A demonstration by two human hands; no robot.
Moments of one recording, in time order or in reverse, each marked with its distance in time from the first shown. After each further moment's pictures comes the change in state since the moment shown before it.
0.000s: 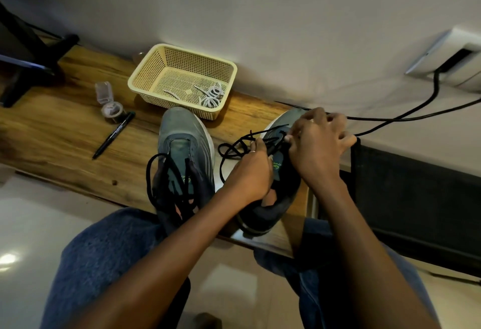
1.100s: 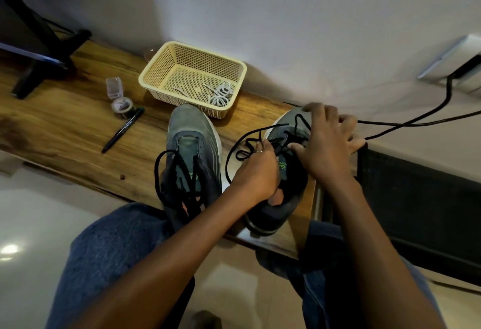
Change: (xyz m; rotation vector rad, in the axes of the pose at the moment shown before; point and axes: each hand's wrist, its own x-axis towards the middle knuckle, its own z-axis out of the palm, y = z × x) left_hand 0.004 -0.002 0.002 0.065 0.003 -0.020; right_hand 0.004 0.003 -0.002 0.082 -0.057 -0.041
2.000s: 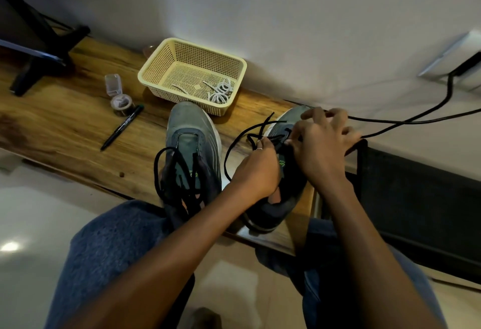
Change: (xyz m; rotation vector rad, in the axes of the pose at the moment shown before) left_hand -0.001 0.001 -0.001 -0.015 0.000 -0.009; right_hand -0.004 -0.005 0.007 -0.145 0.050 -0.076
